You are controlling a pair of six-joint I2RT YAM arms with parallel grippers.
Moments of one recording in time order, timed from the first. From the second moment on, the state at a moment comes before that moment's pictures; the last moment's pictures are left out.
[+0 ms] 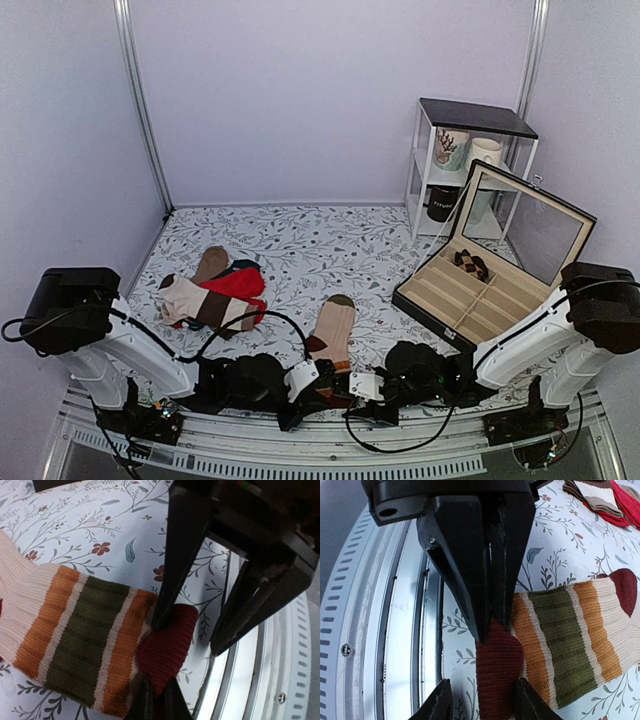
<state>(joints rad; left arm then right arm) -1.38 1.70 0.47 0.60 -0.03 -0.26 1.32 1.63 0.49 0.47 -0.13 -0.16</state>
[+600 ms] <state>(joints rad) -1.40 1.57 0.39 0.51 -0.13 -0.26 1.31 1.66 0.55 0.41 -0.11 0.03</state>
